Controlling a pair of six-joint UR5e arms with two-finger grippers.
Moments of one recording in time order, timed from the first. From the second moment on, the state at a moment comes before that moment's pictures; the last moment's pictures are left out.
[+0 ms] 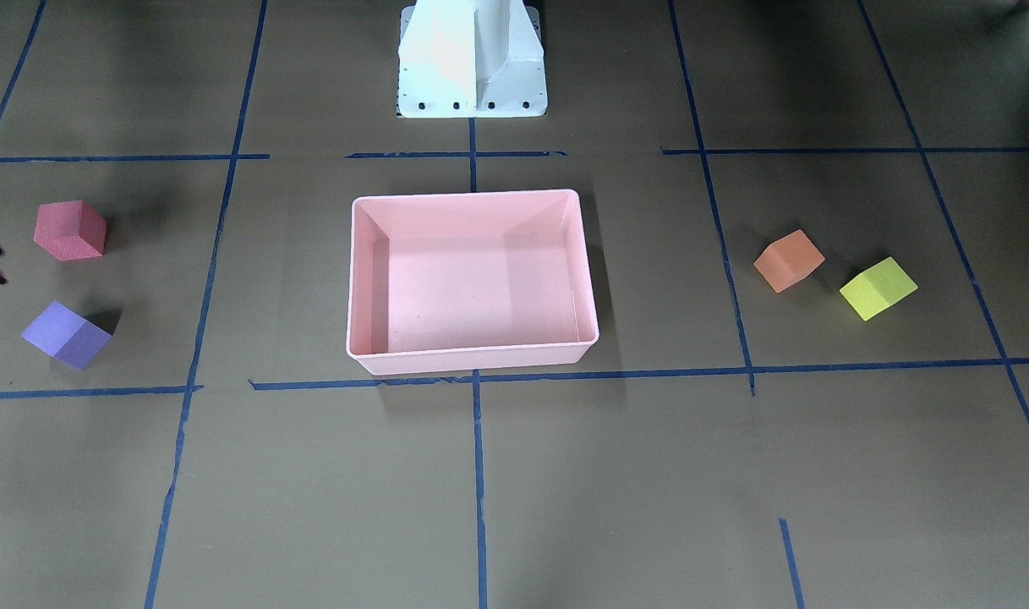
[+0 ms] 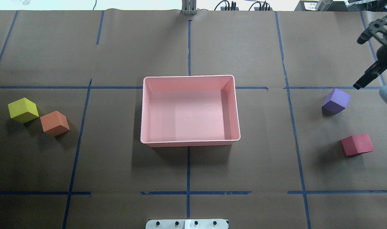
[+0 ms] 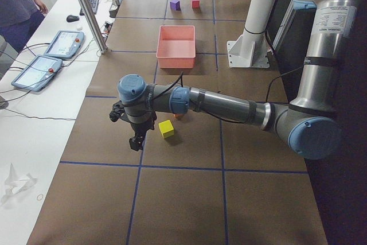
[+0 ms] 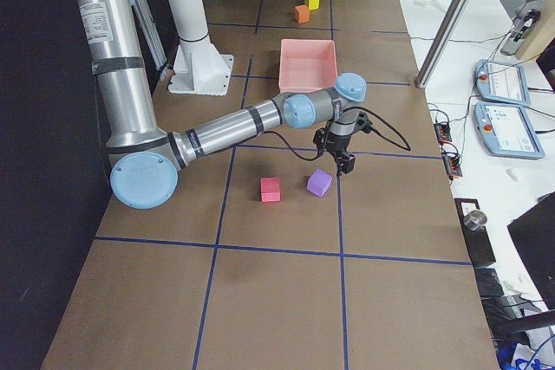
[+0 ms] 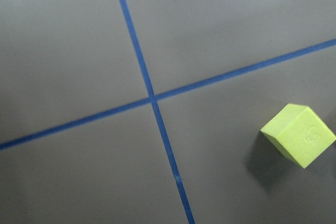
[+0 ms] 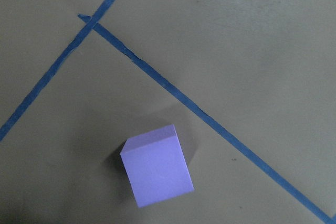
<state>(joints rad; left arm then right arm) -1.55 -1.68 -1.67 -1.44 -2.35 0.28 1.15 -1.36 1.74 -1.68 2.19 -0.23</state>
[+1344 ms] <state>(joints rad) -1.55 -1.67 -1.68 -1.45 -2.35 0.28 1.06 -1.34 1.55 -1.44 2.19 -0.22</state>
